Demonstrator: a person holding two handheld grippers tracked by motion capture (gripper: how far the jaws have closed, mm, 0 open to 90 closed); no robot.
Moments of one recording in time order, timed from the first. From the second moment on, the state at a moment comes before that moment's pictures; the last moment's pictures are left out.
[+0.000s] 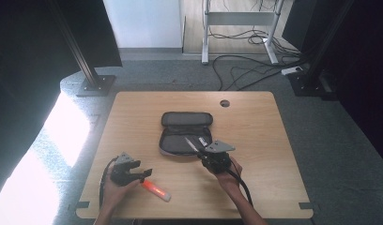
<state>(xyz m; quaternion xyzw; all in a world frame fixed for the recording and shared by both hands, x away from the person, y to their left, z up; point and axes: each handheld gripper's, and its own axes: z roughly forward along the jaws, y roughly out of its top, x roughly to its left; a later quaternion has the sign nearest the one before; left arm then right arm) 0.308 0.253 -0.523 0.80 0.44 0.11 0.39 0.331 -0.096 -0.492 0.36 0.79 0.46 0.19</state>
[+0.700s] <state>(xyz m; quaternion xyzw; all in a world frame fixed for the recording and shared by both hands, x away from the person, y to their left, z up) 0.308 0.254 -0.524 0.80 0.44 0.11 0.39 0.356 -0.088 -0.491 0.36 0.79 0.45 0.20</state>
